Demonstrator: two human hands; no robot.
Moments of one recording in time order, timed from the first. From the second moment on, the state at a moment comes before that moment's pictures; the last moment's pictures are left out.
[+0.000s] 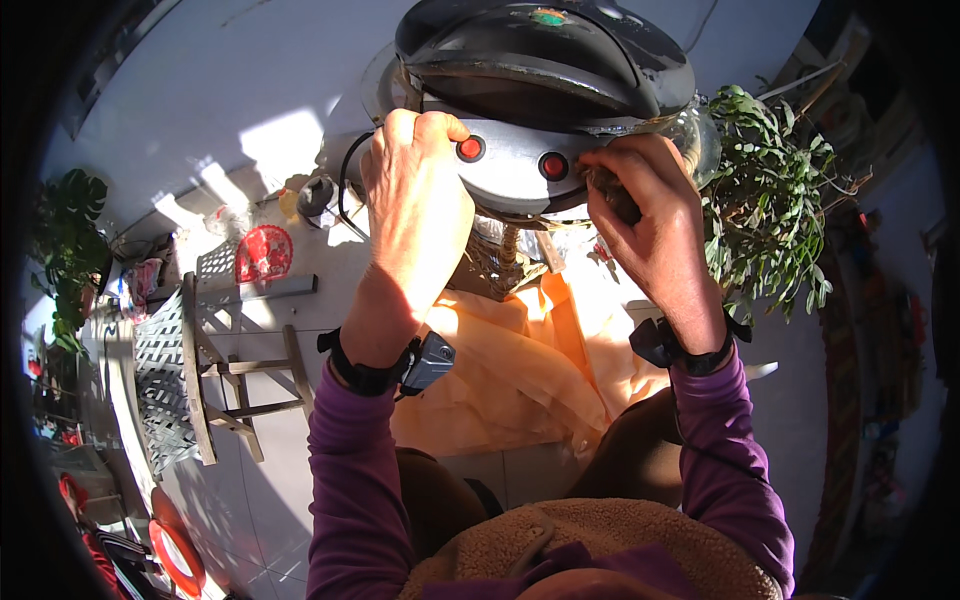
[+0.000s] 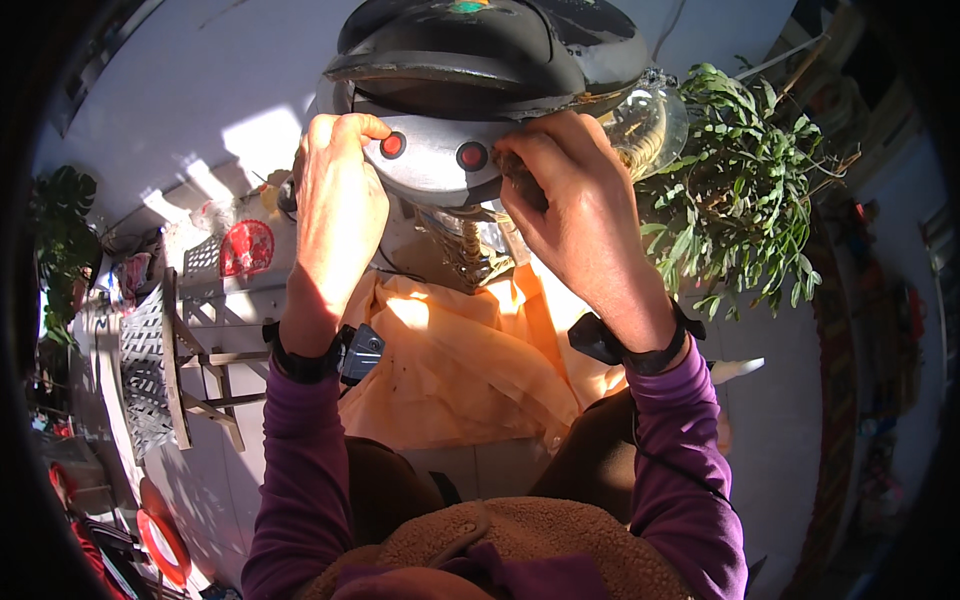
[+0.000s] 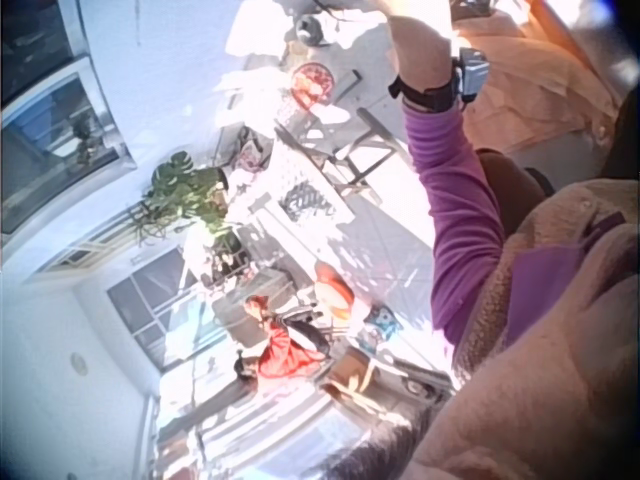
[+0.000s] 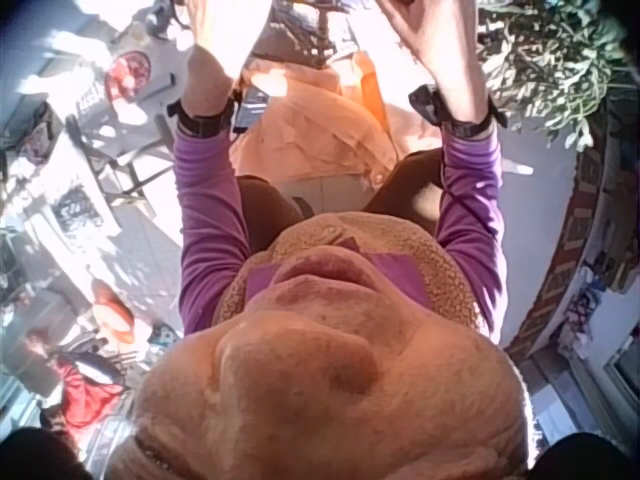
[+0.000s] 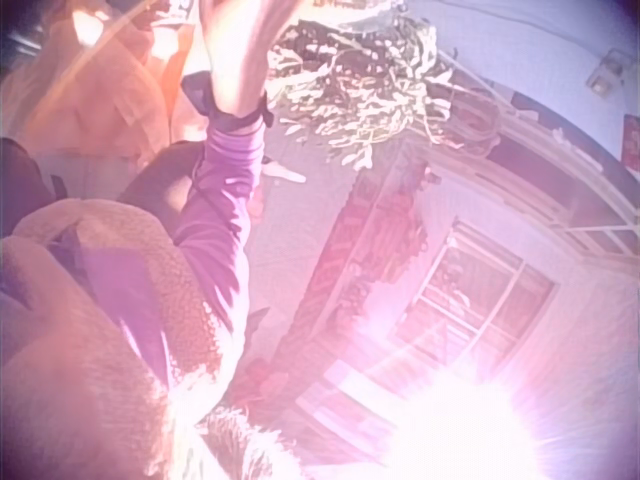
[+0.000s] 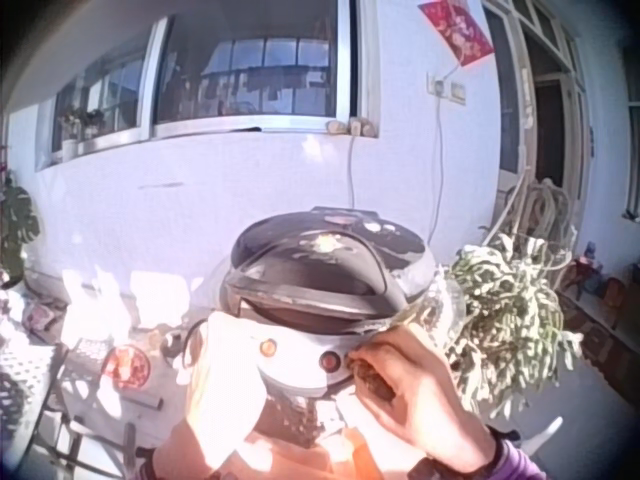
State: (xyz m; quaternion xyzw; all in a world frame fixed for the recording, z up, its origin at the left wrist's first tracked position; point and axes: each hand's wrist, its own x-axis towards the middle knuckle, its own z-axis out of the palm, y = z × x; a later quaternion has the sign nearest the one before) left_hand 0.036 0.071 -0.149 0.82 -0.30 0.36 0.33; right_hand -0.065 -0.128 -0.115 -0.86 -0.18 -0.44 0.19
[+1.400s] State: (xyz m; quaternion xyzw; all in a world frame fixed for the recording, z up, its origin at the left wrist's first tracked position) left_hand 0.032 0.075 -0.154 0.82 -0.30 0.39 0.29; right_hand -0.062 -0.131 -0.121 -0.85 -0.20 -0.46 0.15
